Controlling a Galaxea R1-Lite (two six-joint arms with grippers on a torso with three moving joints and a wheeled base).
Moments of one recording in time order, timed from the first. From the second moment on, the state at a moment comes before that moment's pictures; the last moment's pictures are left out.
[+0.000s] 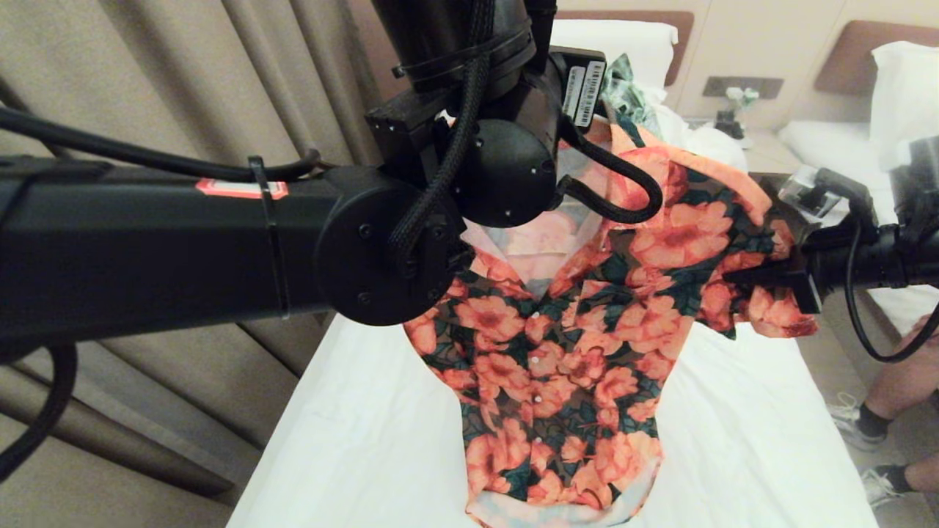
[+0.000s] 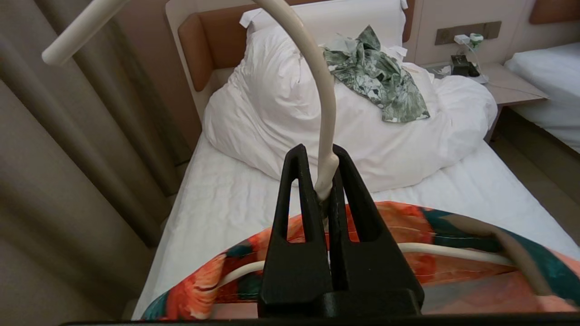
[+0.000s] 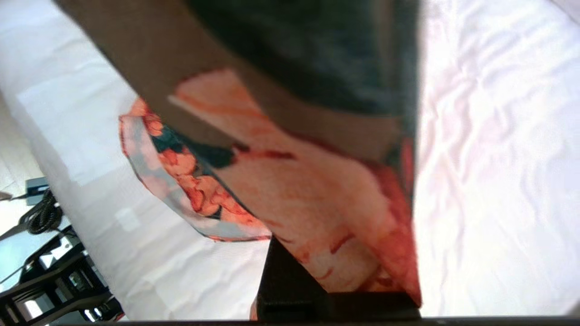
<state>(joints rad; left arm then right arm) -0.97 1.97 -1.75 -0.65 0.73 0.45 -0.08 1.75 -1.38 0.26 0.66 -0.67</state>
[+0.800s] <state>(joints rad) -0.97 1.98 -1.76 -0.64 0.73 0.45 -0.12 1.72 -1.37 0.27 0.67 -0.67</state>
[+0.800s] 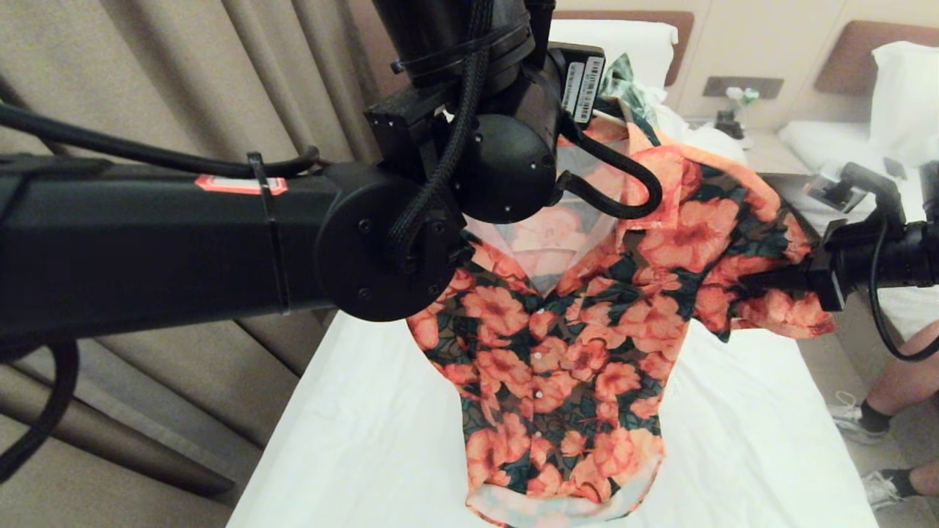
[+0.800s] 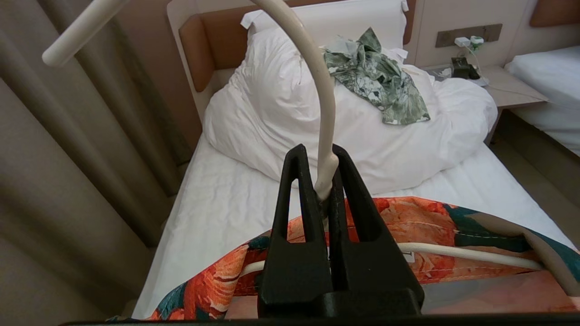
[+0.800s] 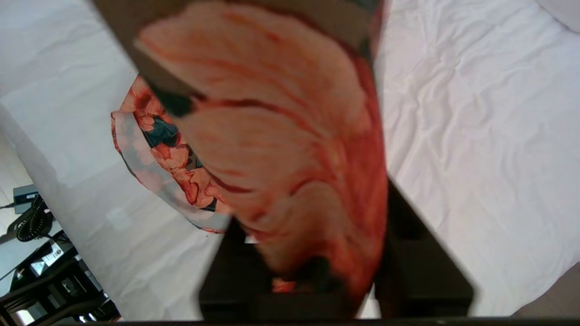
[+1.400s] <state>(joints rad) -0.97 1.98 -1.73 -0.66 0.74 0.45 -0.24 1.59 -1.35 0.36 0.74 -0.72</state>
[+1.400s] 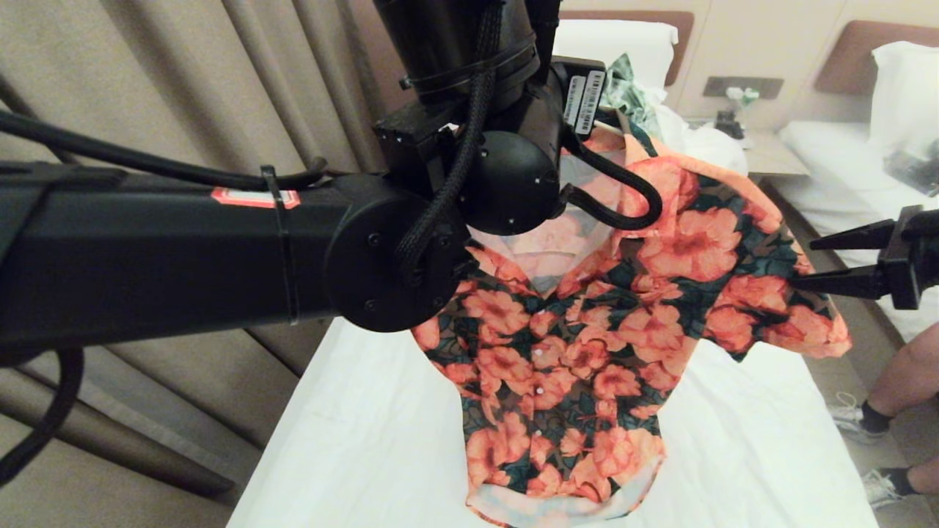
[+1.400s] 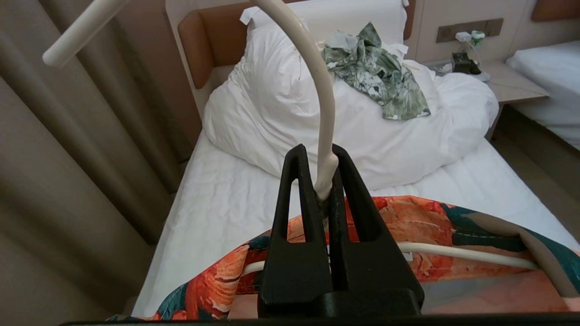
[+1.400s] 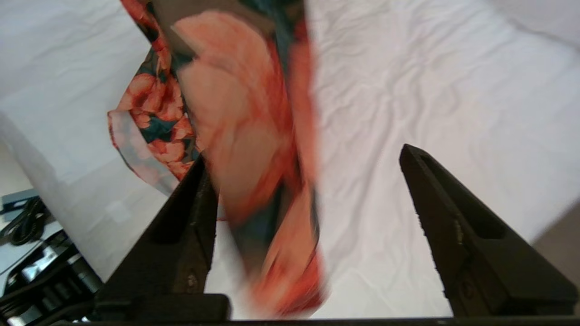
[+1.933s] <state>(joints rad) -0.96 1.98 -1.74 -0.66 0.74 0.45 -0.38 1.39 -1.28 0.47 0.95 -0.75</state>
